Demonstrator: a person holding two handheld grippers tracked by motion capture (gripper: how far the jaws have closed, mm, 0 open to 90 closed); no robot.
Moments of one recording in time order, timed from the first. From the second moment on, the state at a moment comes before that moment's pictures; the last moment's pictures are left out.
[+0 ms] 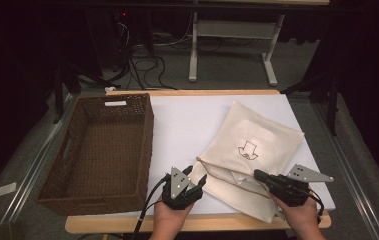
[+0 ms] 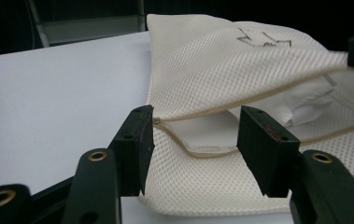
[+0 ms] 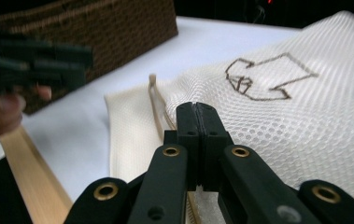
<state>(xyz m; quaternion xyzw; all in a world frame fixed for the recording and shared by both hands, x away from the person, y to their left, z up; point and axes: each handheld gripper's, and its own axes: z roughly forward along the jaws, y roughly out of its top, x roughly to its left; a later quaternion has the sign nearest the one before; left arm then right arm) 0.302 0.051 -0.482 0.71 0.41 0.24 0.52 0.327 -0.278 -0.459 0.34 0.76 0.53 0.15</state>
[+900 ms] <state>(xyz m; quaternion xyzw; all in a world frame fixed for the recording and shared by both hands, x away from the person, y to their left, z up) 0.308 0.050 -0.481 0.71 0.41 0.24 0.53 0.337 -0.256 -0.508 0.35 0.84 0.40 0.10</state>
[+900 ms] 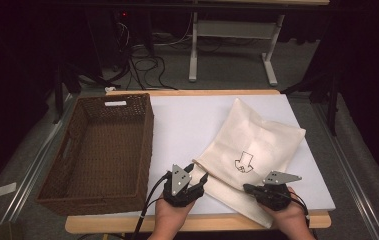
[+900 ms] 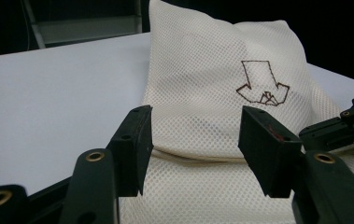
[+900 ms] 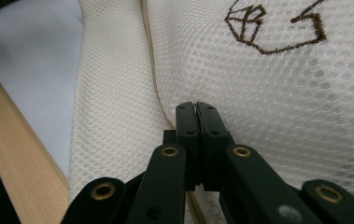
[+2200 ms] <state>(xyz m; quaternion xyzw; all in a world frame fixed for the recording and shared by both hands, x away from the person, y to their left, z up) 0.325 0.033 -0.485 0.72 0.40 0.23 0.52 0.334 -0.331 -0.510 0.52 0.75 0.38 0.16</state>
